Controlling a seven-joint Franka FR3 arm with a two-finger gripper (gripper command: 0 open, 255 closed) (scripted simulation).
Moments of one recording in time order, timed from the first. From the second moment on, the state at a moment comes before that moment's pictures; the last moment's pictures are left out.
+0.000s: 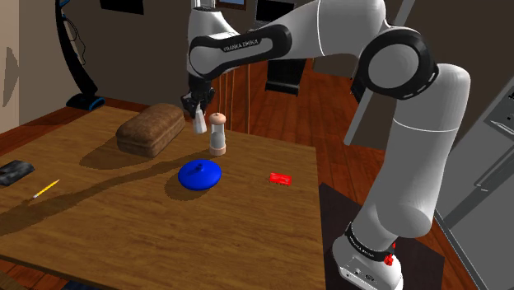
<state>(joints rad) 0.21 0.24 0.04 -1.69 -0.07 2.14 0.13</state>
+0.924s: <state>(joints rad) 0.21 0.29 0.04 -1.79 -0.08 2.30 0.14</state>
